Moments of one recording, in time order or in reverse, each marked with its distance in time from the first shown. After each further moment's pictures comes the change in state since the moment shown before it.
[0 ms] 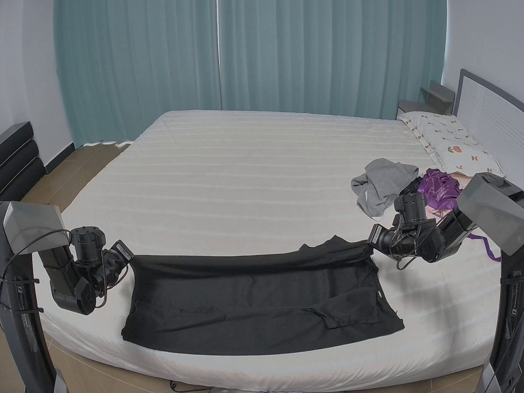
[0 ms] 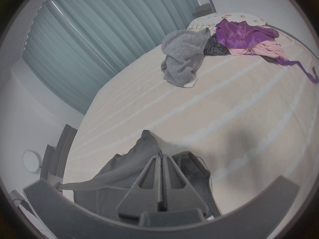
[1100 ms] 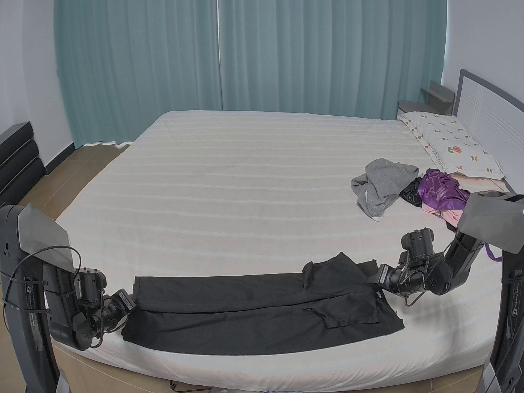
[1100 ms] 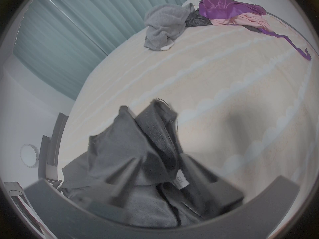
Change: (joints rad) left arm -0.011 0.078 0.353 -0.166 -0.013 0.078; right arm -0.010 -0.007 0.334 -0.147 0.049 -0.027
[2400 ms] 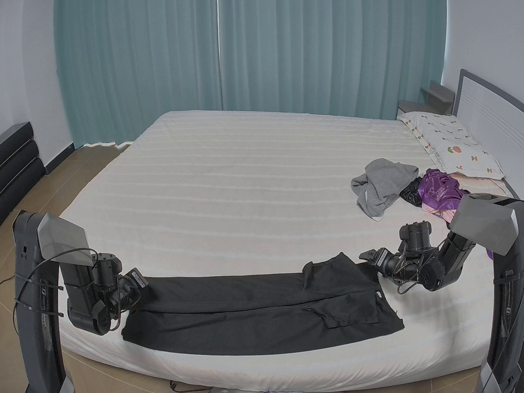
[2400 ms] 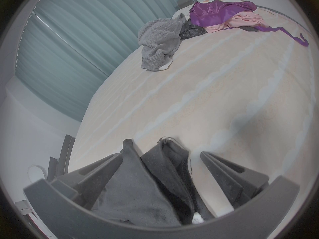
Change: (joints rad) left arm -0.035 0.119 -0.291 0.005 0.034 0.001; right arm -0.019 0.082 -0.108 -0.131 -0.026 0.139
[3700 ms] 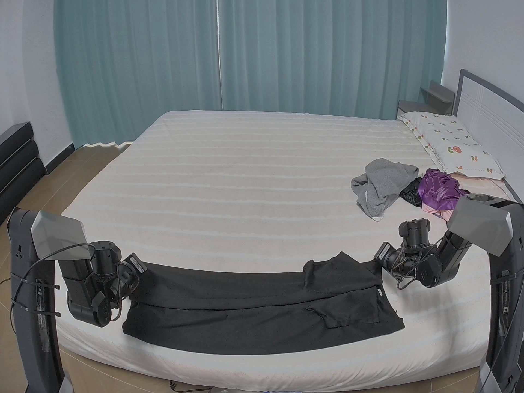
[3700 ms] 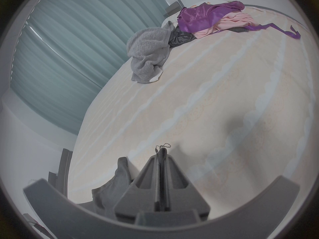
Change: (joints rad) left arm -0.010 -0.046 -0.061 0.008 0.057 -0.005; right arm -0.021 0.042 -0.071 -0.003 -0.077 0.073
